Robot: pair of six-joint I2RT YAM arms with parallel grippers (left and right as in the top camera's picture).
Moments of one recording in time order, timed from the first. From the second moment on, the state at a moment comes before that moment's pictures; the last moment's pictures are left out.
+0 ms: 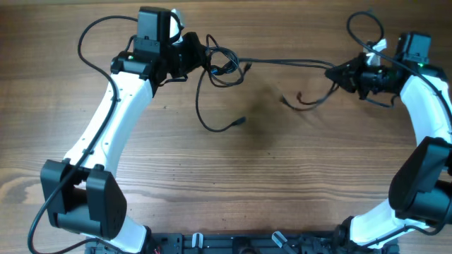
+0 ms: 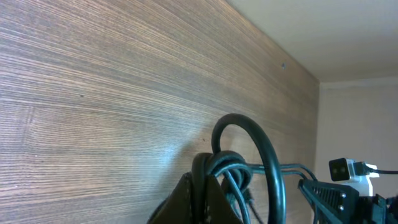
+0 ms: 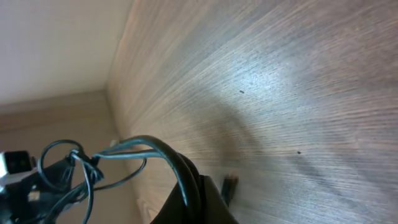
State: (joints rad) left arm -0.21 1.73 1.45 -0.51 0.42 -0.71; right arm -0.28 1.79 1.31 -0.68 -0.87 0.45
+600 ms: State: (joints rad) left arm -0.14 1.73 1.45 -0.25 1.20 -0.46; right arm -0.09 1.79 1.31 -0.72 -0.75 0.29
